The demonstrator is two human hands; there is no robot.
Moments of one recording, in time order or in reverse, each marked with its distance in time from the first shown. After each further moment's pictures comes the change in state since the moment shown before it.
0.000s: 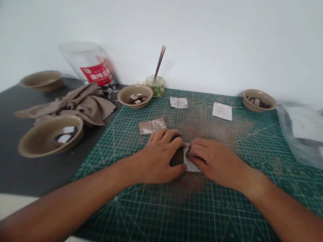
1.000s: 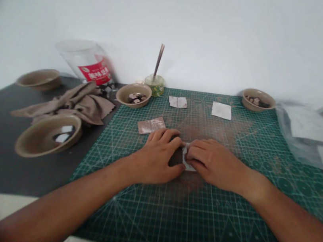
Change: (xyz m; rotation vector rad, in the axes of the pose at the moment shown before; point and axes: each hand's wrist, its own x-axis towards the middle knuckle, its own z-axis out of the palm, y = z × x) left_hand -0.001 0.000 -0.001 -0.004 -0.016 0.008; right_hand 0.000 -0.004 -0.001 -0.065 -0.047 -0.023
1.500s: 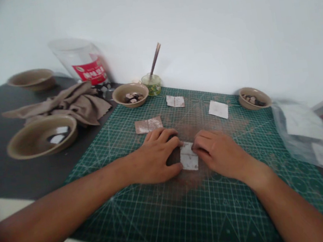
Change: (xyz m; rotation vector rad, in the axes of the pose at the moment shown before) left_hand 0.000 0.001 -0.002 0.005 -0.008 -0.006; right_hand -0.001 0.006 -0.001 -0.066 0.032 0.016
